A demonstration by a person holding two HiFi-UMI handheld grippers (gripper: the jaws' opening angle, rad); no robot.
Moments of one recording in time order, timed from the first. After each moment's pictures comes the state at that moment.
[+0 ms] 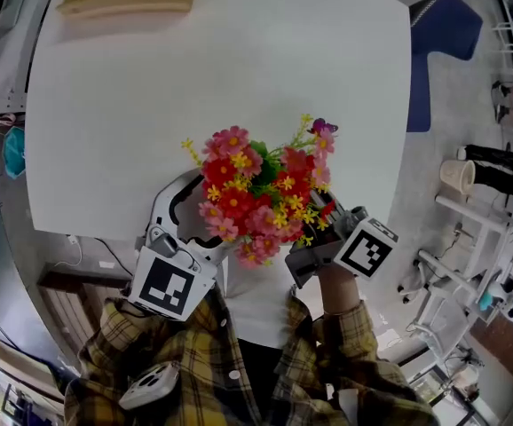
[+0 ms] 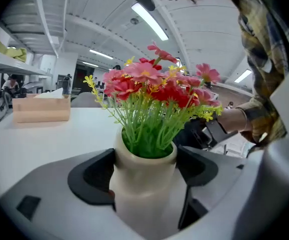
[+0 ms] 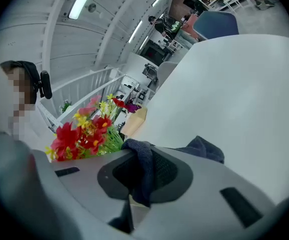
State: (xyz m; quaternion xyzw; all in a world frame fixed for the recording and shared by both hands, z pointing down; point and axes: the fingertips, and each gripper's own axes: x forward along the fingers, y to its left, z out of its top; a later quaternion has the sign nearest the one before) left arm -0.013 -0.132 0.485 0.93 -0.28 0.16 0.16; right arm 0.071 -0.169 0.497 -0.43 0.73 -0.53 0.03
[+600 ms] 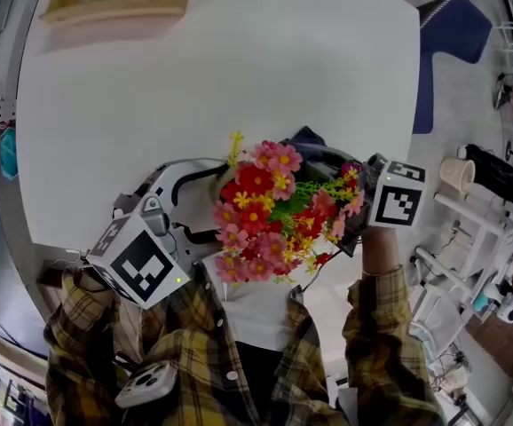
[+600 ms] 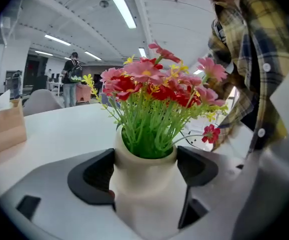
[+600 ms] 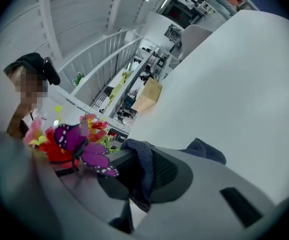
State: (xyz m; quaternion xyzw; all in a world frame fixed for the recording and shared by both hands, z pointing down) left arm 0.016 -0.140 0.482 0.97 -0.04 0.21 0.12; right arm 0.071 -0.225 0.494 -0.23 0.81 -0.53 -0.10
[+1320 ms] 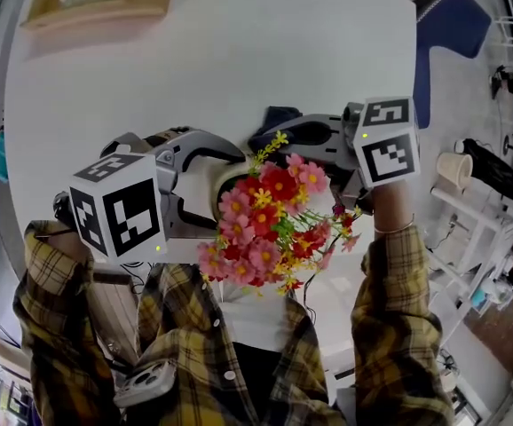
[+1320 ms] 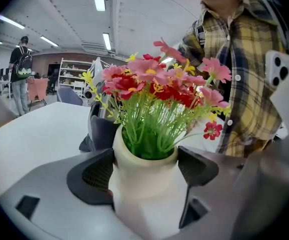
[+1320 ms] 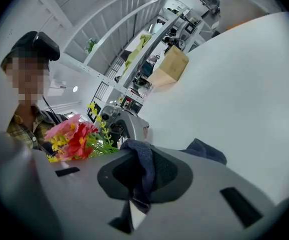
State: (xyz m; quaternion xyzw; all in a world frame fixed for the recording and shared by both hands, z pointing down) left arm 0.002 -0.132 0.484 0.94 0.20 0.25 0.06; right arm 0.015 -0.220 0.495 -0.03 0.84 -0.48 -0.24
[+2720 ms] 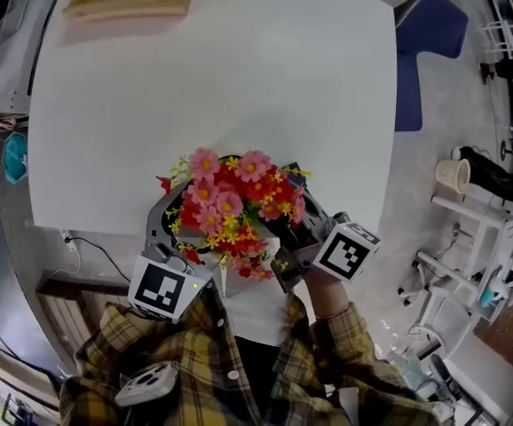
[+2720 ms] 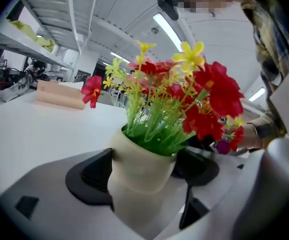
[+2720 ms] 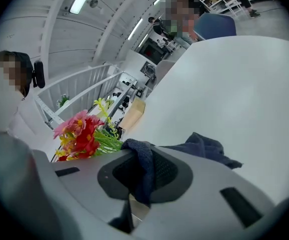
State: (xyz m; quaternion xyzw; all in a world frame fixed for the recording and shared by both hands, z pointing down) left arm -0.032 -0.103 0.488 0.89 -0.35 0.10 0.26; right arm 0.052 -0.136 0.500 -0.44 0.72 -0.53 0.01
